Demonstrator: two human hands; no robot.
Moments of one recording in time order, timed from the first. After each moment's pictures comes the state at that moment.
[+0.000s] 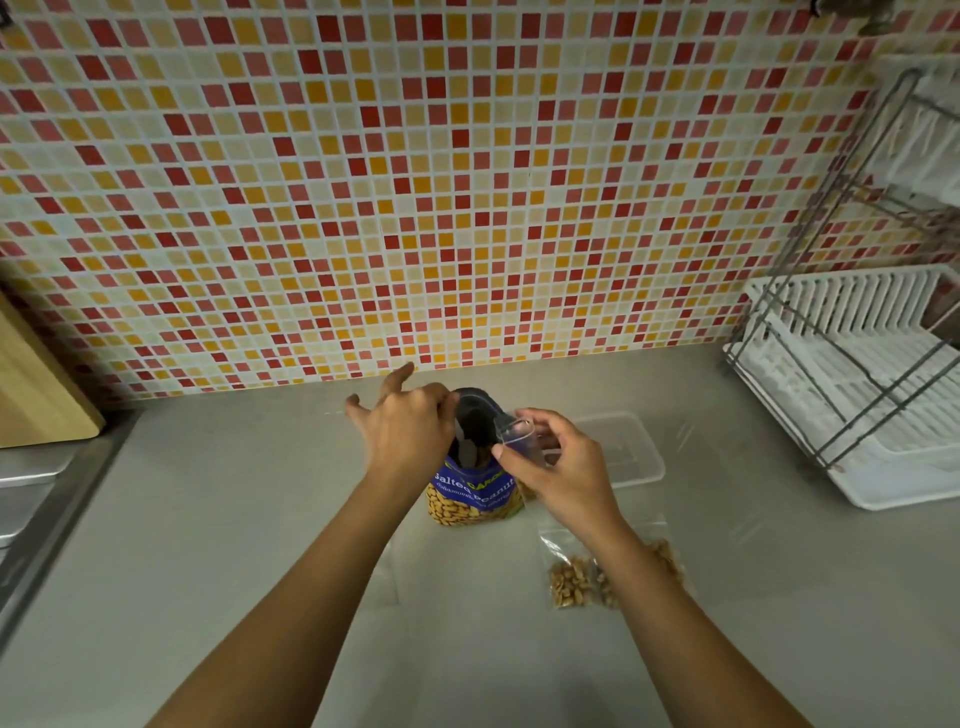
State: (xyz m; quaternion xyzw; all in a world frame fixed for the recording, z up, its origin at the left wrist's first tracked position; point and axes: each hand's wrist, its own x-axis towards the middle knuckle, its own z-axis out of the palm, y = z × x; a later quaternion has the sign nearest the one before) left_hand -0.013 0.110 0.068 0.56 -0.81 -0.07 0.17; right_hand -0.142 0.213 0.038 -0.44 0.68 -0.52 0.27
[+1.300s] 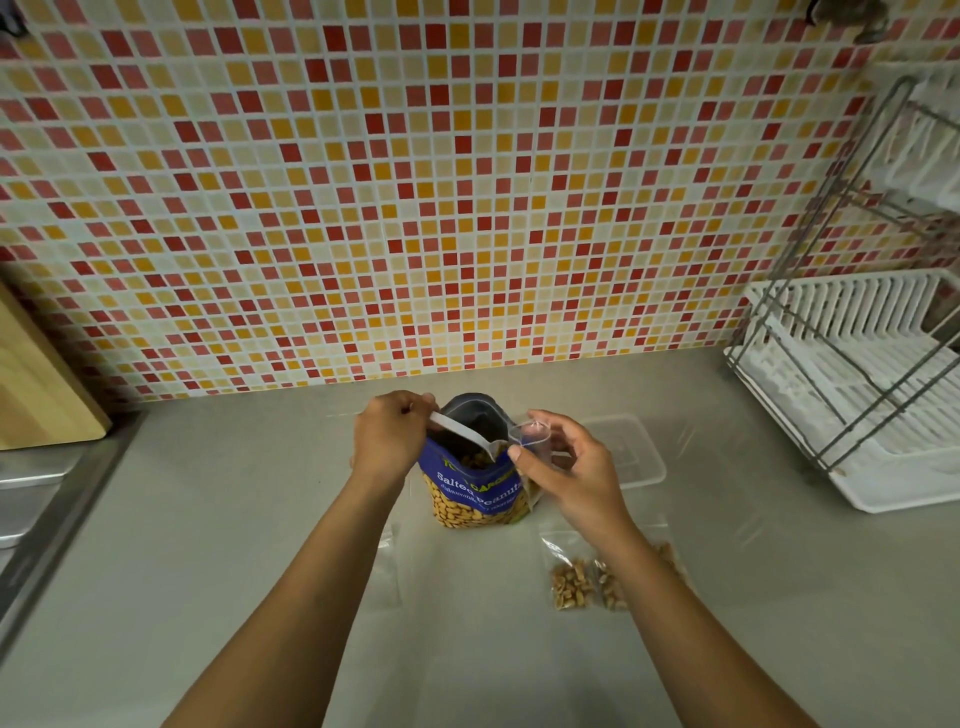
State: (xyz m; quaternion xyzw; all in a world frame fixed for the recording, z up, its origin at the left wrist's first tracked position) left_hand -0.003 0.101 0.067 0.61 -0.62 -0.41 0.29; right_hand -0.151 0.218 0.023 -0.41 0.64 -0.57 0.32
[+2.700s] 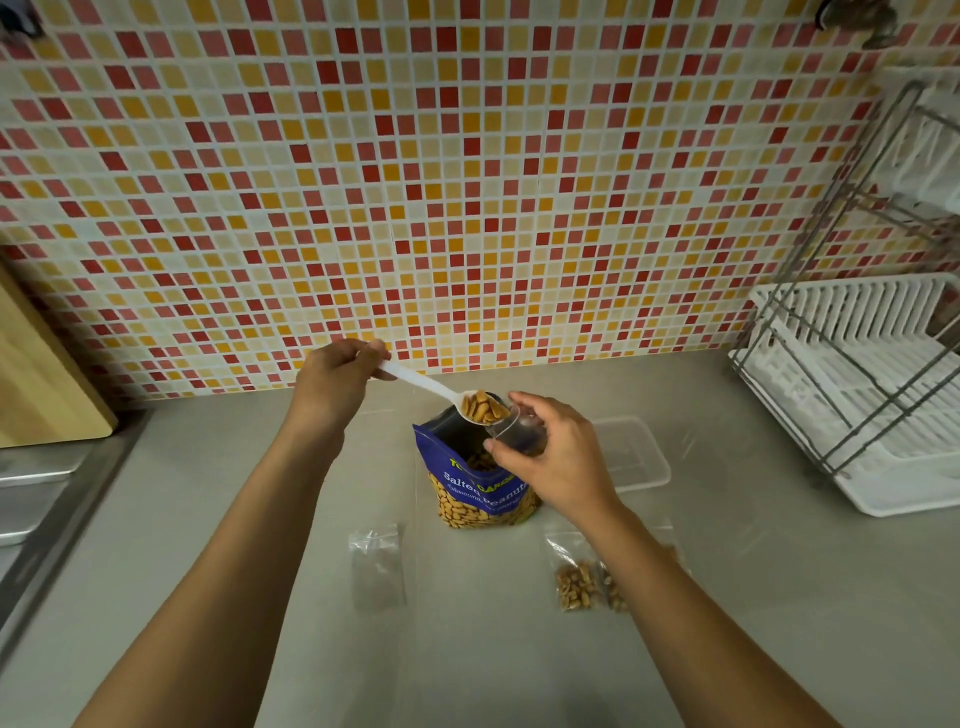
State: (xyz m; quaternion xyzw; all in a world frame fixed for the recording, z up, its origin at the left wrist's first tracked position) left_hand 0.033 0.081 0.124 0.57 -0.57 -0.46 0.38; right_hand -0.138 0.195 0.045 -0.55 0.70 -0.44 0.11
